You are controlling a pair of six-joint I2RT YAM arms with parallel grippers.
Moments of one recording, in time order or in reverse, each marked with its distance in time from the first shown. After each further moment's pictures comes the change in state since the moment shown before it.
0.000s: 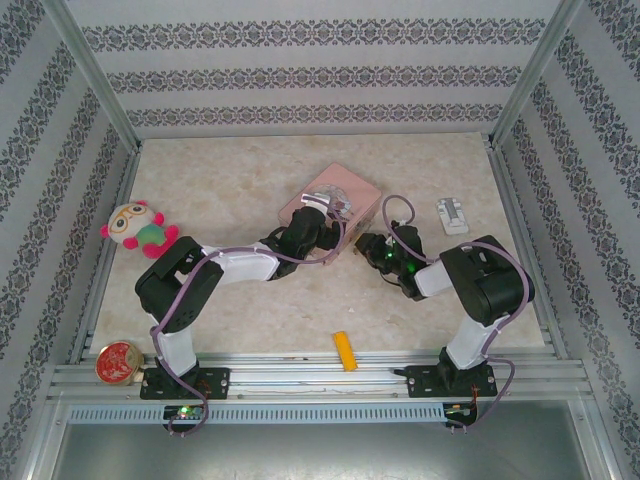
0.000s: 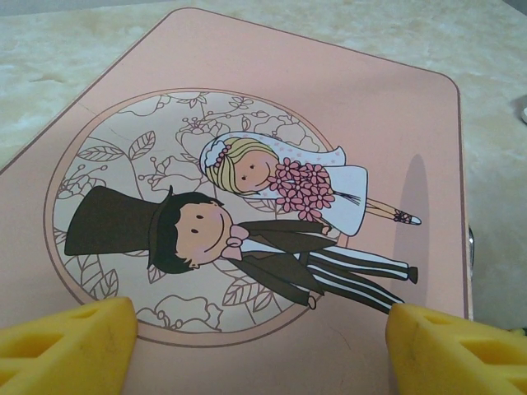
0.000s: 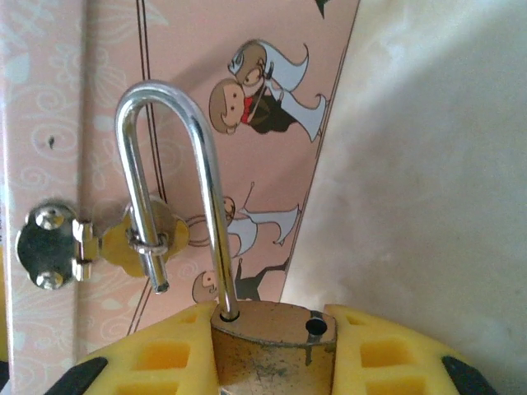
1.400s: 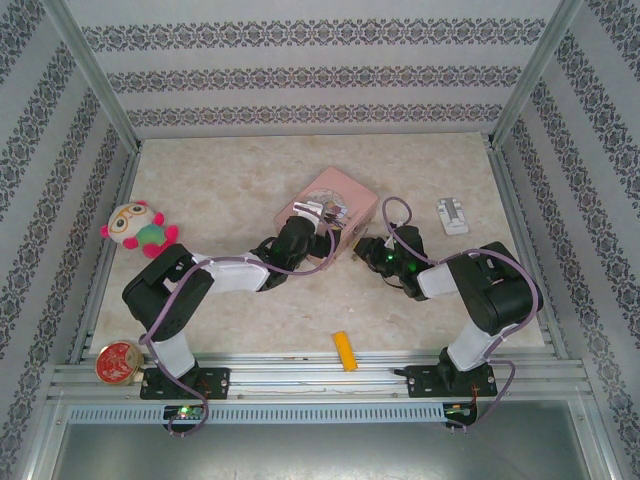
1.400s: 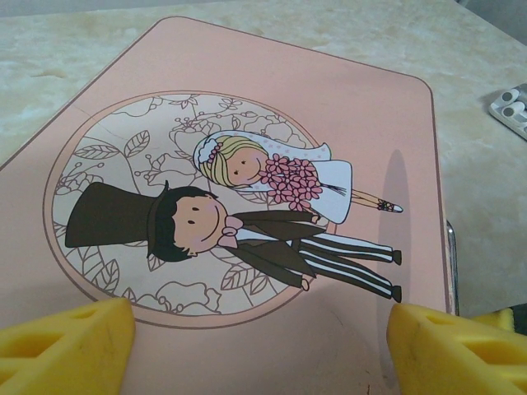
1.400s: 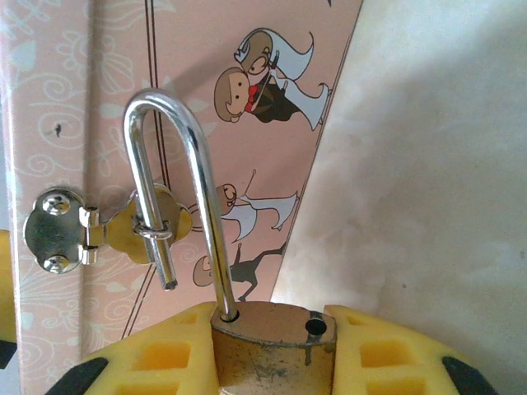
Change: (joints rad) left arm -0.006 -0.080 -0.142 0.106 0.031 0.008; right arm -0.014 -0.067 0.000 -0.117 -0.071 -0.056
